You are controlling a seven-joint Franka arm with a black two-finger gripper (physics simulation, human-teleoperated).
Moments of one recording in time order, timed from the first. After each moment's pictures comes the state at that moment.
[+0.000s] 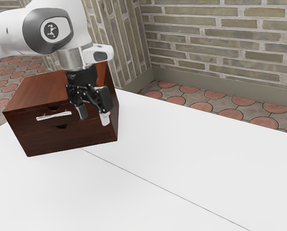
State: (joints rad) arm 0.42 0.11 -0.30 -1.37 -0.03 1.35 0.12
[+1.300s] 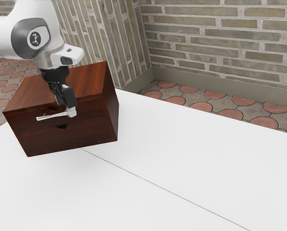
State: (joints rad) arm 0.55 0.19 -0.25 -1.33 0.12 1.47 0.56
